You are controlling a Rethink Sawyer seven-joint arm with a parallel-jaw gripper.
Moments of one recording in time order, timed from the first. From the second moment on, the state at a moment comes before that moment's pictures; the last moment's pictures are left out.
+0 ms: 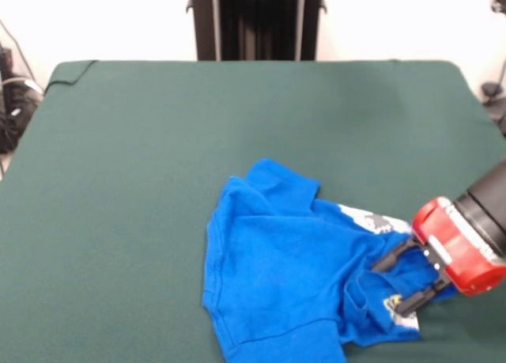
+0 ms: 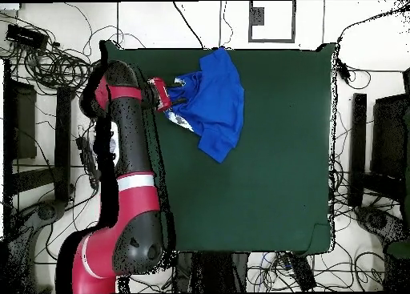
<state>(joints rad) 0.29 0.34 -0.51 0.09 -0.39 1.24 3.51</state>
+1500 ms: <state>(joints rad) 0.29 0.21 -0.36 0.27 -0.47 0.82 3.37</state>
